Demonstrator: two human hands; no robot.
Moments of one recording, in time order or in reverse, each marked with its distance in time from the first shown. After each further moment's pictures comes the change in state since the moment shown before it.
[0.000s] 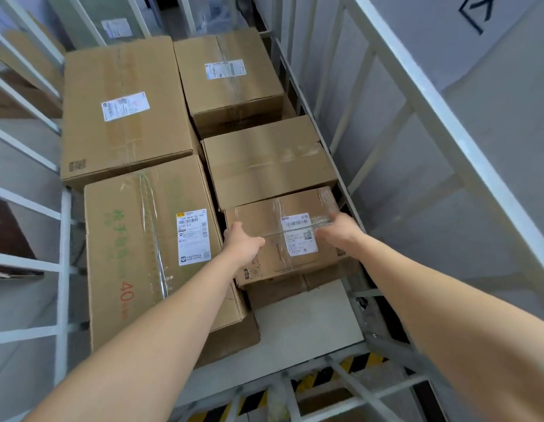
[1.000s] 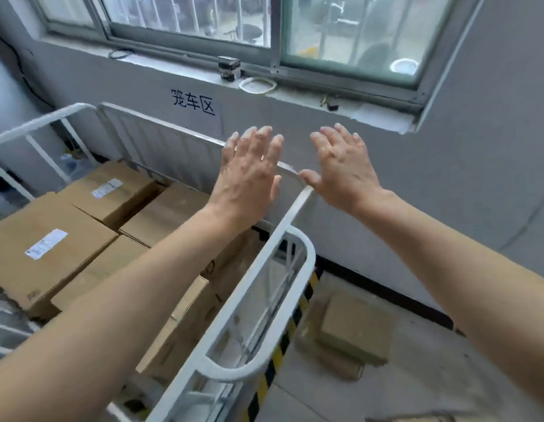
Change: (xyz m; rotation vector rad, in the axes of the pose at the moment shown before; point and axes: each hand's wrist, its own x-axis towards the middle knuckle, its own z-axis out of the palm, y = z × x) left_hand -0.507 0.013 -0.114 0.783 0.295 1.901; right_hand -0.625 0.025 -0.015 -0.423 1.036 -0.052
